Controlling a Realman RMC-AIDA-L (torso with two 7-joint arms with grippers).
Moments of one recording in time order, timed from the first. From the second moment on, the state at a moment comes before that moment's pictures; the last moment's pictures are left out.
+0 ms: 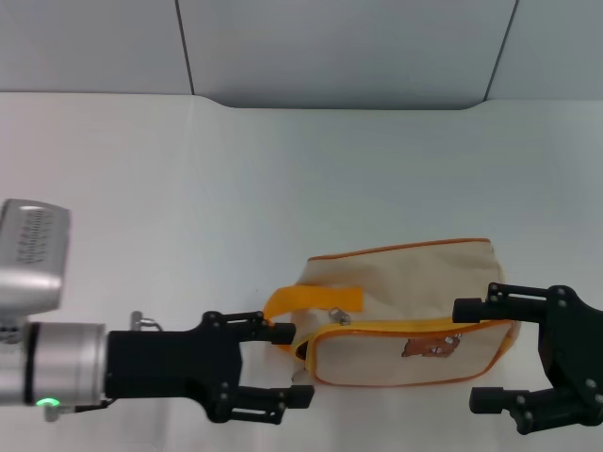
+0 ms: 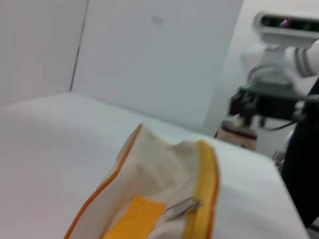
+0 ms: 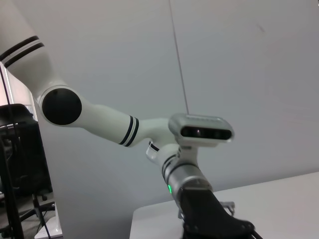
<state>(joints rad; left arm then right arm) -0.44 -2.07 1.07 0.56 1.80 1.60 -1.24 0.46 2.00 -0.65 -0.54 -1.99 -2.01 1.08</state>
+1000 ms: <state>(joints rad) -0.57 -2.08 1.07 0.39 1.75 1.40 -1.15 0.43 2.00 -0.62 -0.54 -1.98 -2.02 1.08</state>
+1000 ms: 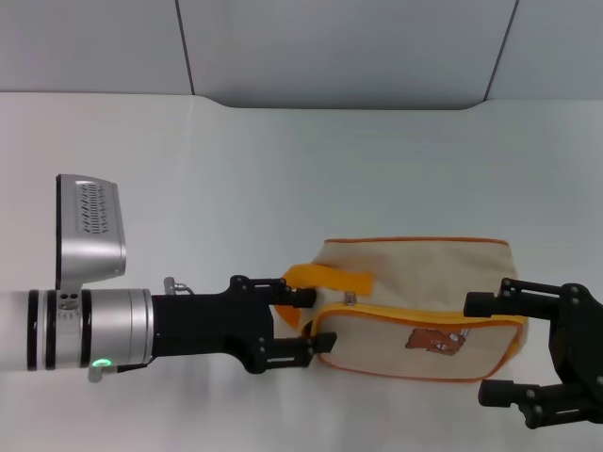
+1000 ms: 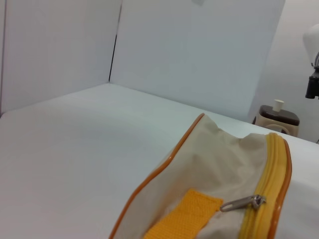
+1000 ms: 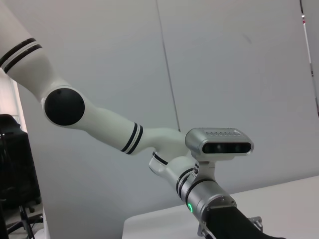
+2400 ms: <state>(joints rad) -0.53 -2.04 1.04 0.47 1.61 1.55 -1.14 0.48 2.08 -0.32 -0.47 -1.97 -1.92 0.77</state>
